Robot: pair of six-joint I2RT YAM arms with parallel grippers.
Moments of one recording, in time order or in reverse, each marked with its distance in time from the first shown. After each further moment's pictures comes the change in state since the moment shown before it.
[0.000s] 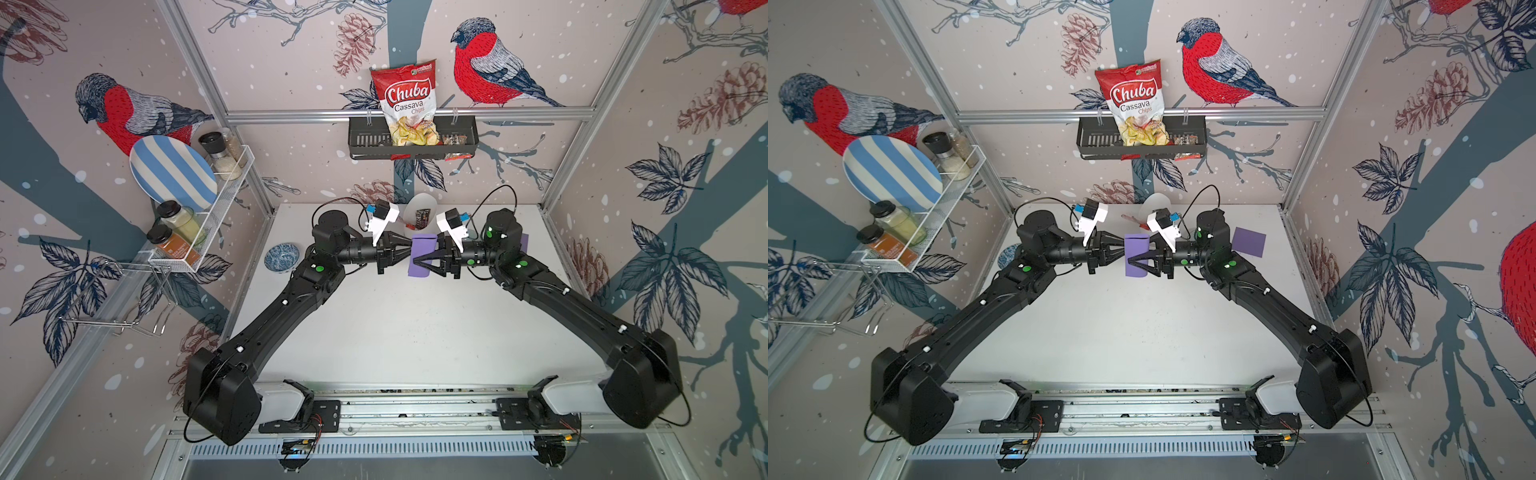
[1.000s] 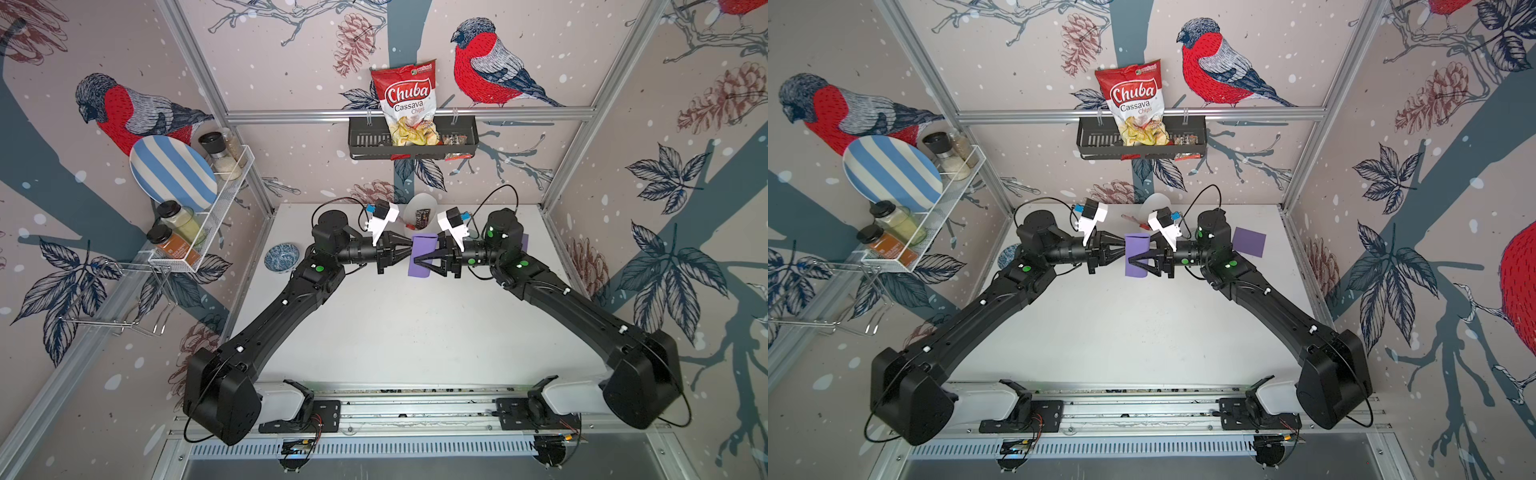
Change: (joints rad) left arm 0.001 0.000 0.000 0.003 0.001 -0.002; right arm -0.005 -0.003 0.000 0.008 -0.002 0.026
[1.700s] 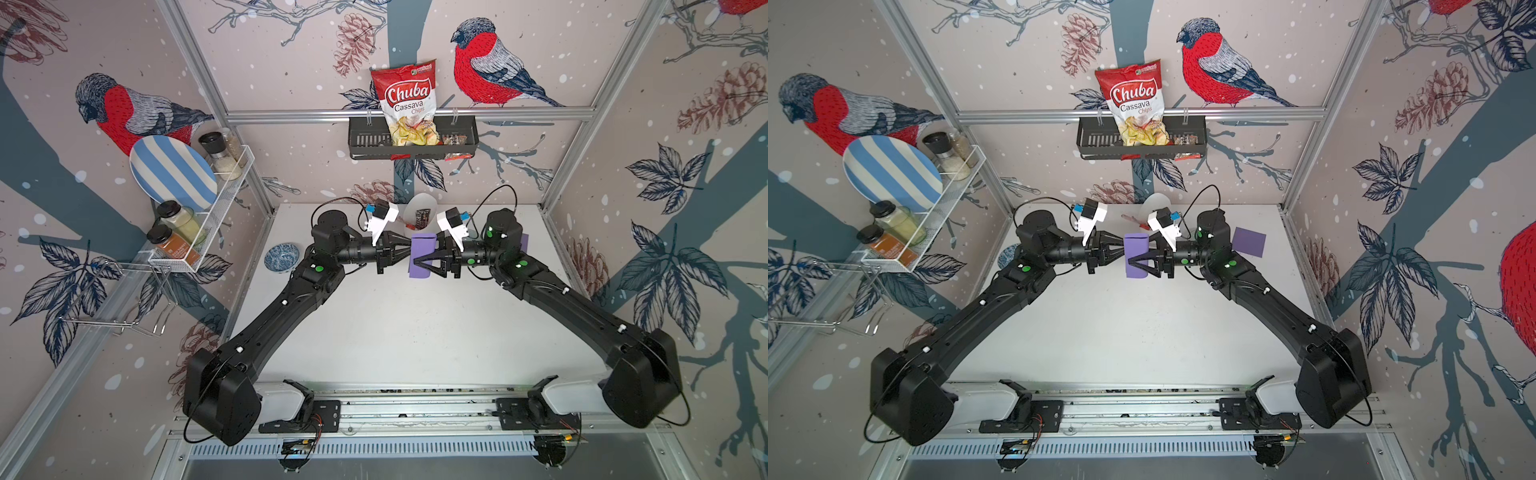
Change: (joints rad) left arm 0.002 -0.002 0.000 0.001 0.002 -0.006; right arm -0.001 0.006 -0.001 0.000 0.000 0.001
